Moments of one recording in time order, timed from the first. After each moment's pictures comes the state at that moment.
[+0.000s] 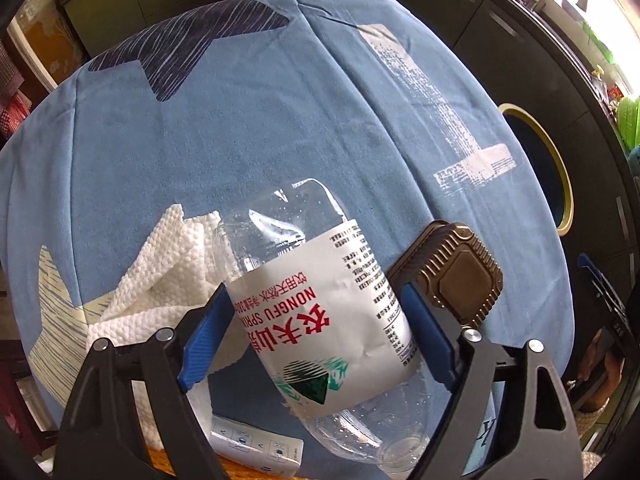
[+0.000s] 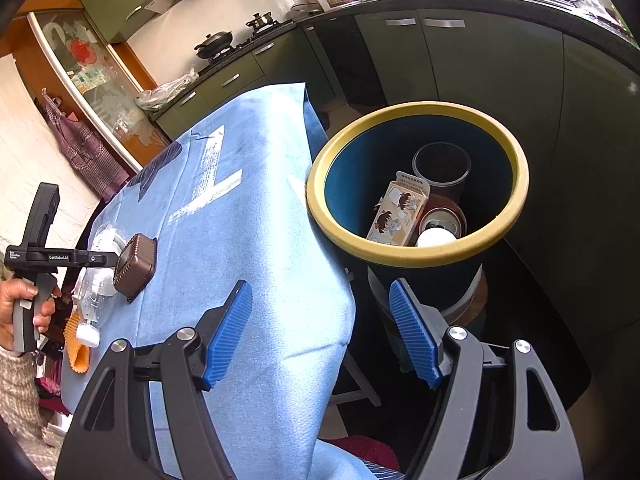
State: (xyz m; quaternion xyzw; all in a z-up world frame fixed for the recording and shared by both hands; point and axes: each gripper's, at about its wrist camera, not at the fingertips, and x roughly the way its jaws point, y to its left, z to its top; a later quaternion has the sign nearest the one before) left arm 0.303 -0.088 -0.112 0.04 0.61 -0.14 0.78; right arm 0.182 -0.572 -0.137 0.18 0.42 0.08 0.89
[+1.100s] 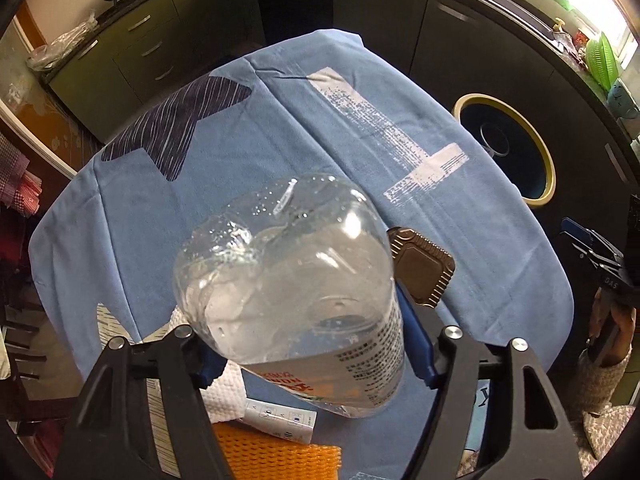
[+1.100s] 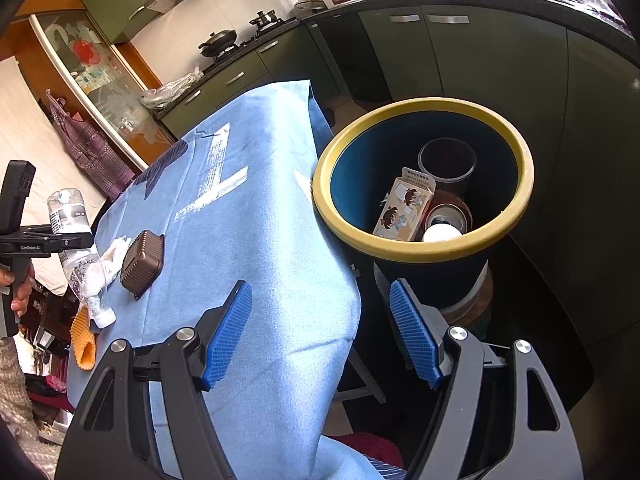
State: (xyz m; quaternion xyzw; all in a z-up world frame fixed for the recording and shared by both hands) left arm 0.269 -0.118 -0.042 0.14 0.55 -0.17 0.81; right arm 0.182 -0.573 -0.138 0.19 0.42 0.09 0.88
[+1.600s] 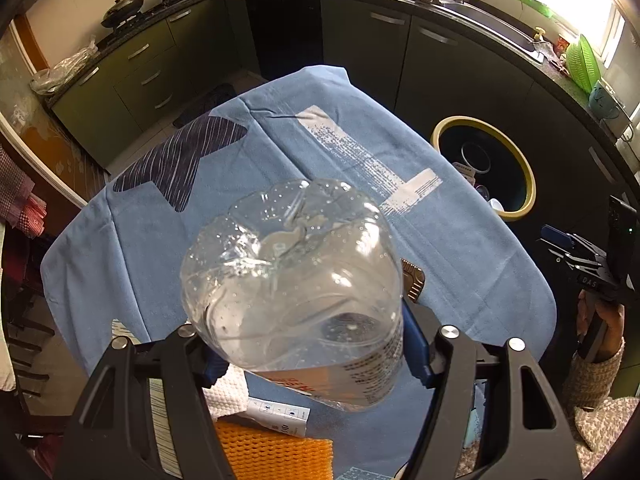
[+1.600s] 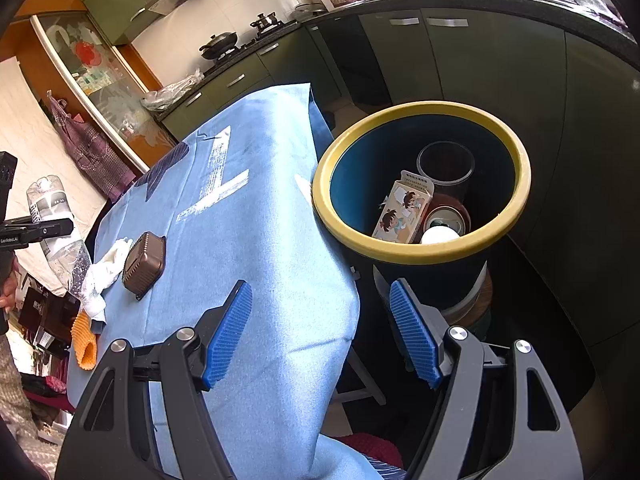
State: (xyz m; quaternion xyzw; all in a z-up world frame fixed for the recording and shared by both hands) left arm 0.251 -0.125 -0.006 0.15 0.51 -0.18 0.83; right arm 0.179 -0.576 -0.135 0.19 0.41 0.09 0.89
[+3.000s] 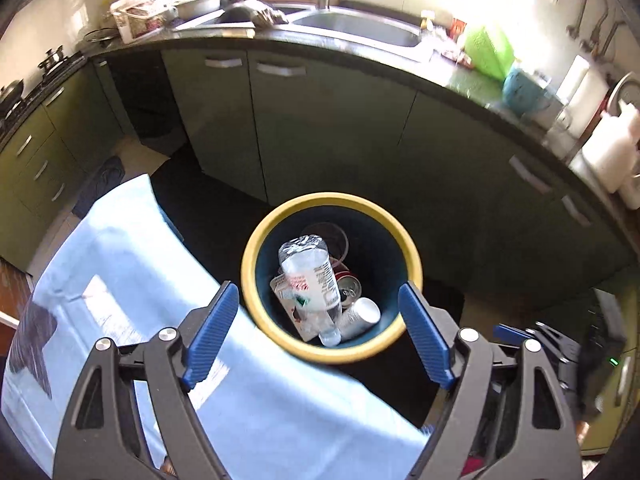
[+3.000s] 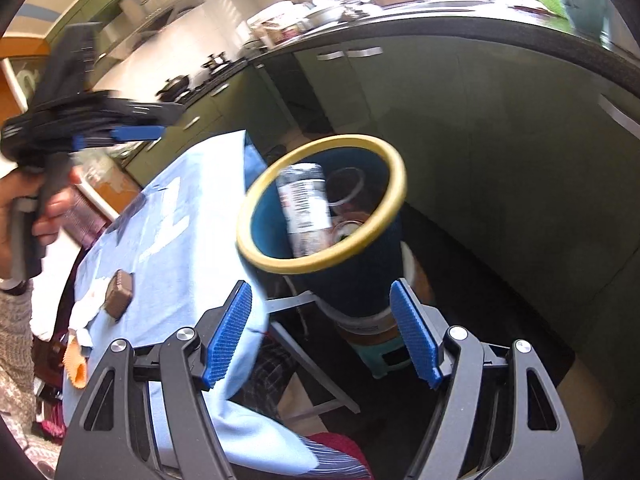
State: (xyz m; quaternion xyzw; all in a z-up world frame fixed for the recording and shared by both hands) left arm 0.302 -0.371 0.002 0.16 0.45 -0.36 0.80; right arm 0.126 -0.653 -0.114 0.22 0.37 0.01 0.90
